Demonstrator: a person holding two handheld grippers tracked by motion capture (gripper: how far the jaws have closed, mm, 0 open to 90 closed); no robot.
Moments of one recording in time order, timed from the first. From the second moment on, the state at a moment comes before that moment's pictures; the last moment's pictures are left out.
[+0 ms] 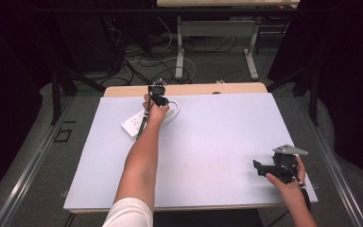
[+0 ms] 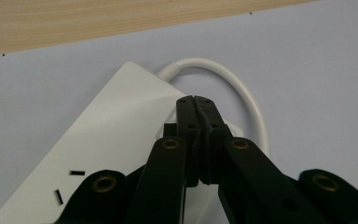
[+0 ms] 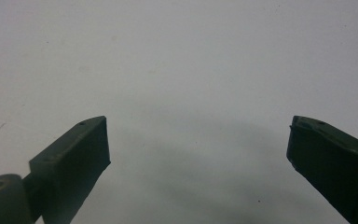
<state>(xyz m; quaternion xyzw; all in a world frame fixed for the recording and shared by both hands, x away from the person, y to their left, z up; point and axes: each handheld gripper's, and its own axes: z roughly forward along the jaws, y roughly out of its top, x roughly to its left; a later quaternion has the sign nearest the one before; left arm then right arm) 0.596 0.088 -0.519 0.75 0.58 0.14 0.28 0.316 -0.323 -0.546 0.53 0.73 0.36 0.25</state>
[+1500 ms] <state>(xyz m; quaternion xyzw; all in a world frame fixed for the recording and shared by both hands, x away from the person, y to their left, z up) 0.591 0.090 -0.507 0.75 0.58 0.15 0.28 0.318 -0.319 -0.545 0.53 0.73 0.36 0.24</state>
